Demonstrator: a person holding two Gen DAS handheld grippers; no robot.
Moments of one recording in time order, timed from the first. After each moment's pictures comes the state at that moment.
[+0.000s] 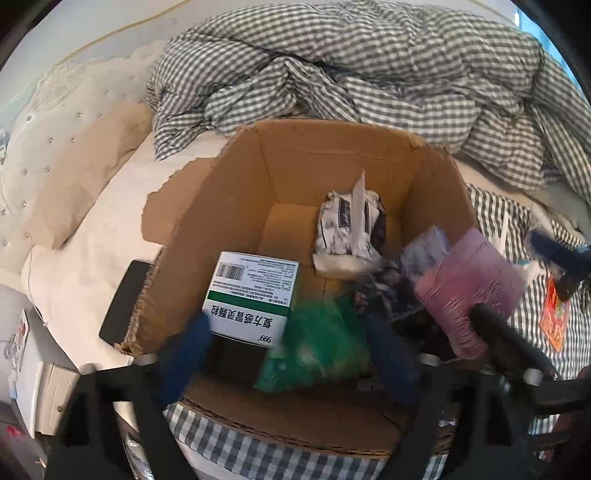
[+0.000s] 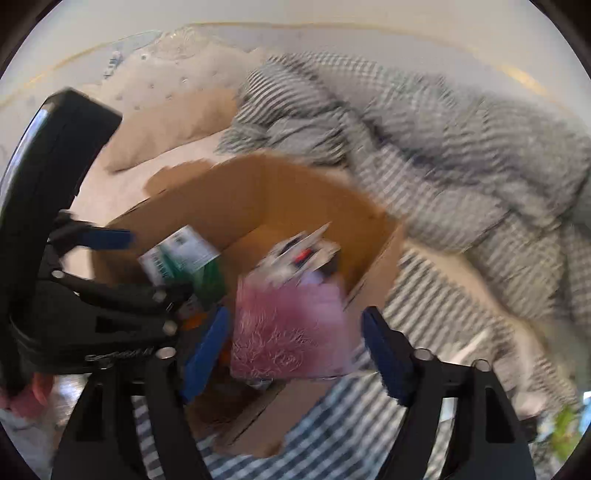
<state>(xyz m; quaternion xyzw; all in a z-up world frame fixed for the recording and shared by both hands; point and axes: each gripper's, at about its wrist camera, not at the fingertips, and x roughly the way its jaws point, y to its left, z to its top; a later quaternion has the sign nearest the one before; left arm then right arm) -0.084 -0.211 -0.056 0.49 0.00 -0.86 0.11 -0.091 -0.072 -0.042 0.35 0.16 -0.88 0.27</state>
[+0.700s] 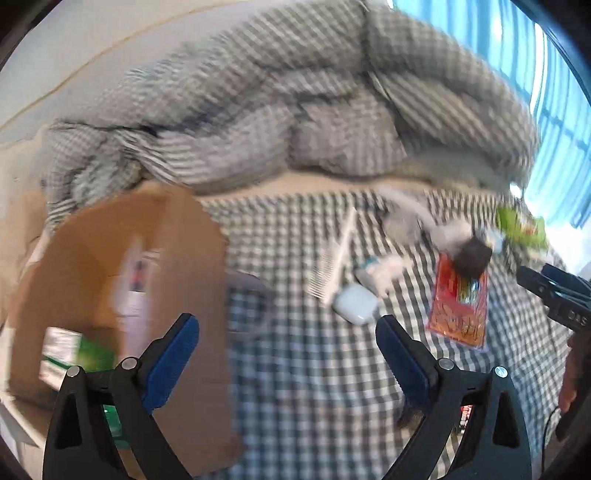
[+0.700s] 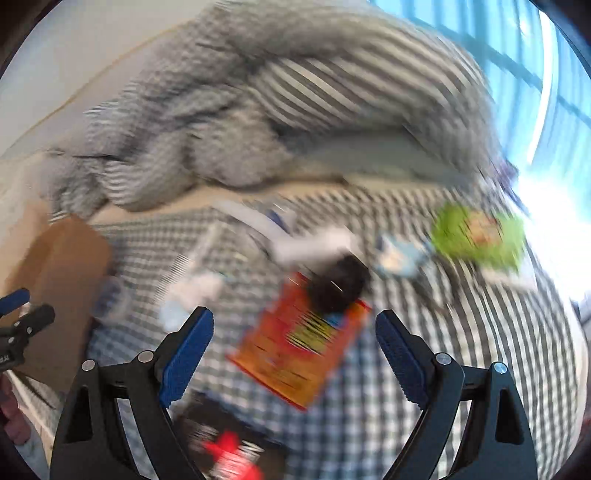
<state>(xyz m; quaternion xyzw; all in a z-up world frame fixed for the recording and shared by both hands) -0.108 0.006 -0.072 0.45 -0.07 -0.89 -0.07 -0.097 0.289 -0.074 0.42 -0.08 -0.90 -0.03</state>
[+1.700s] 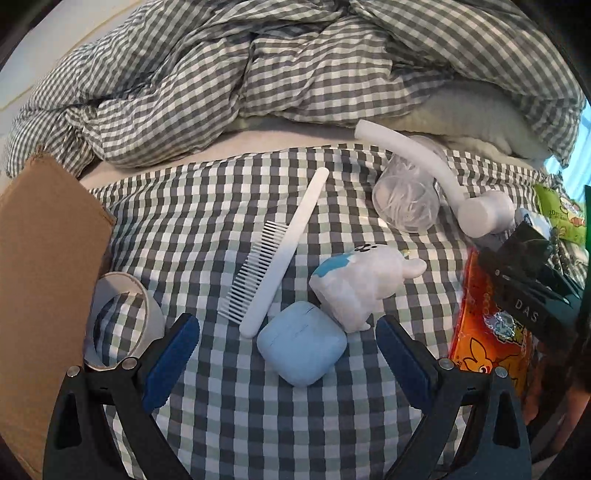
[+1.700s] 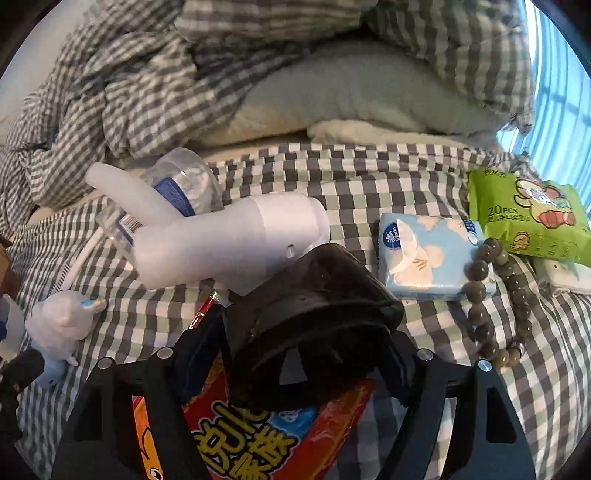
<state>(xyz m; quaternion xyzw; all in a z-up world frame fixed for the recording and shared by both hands) -0.176 0.087 -0.169 0.47 -0.07 -0.88 -0.05 -0.193 0.311 -0.196 0.40 -0.06 -0.91 -0.08</state>
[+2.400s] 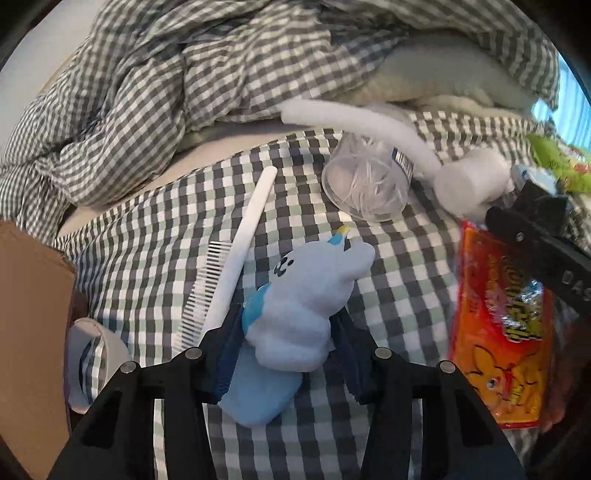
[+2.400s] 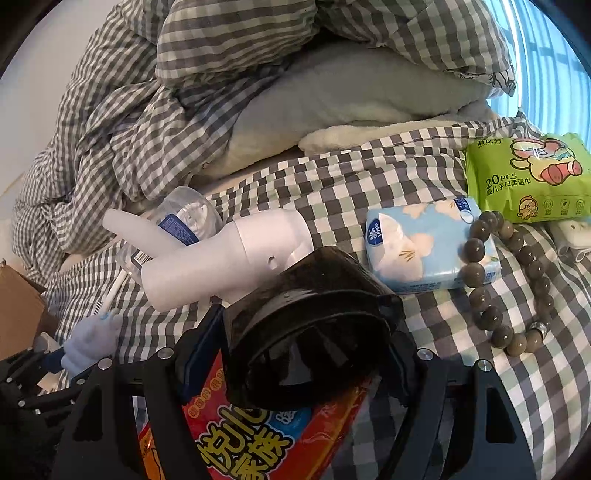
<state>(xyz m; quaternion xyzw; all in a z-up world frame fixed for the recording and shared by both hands) -0.189 0.127 -0.188 0.46 -0.15 -0.87 -0.07 -0.184 0.341 -0.203 0.37 -0.16 -0.91 -0.04</state>
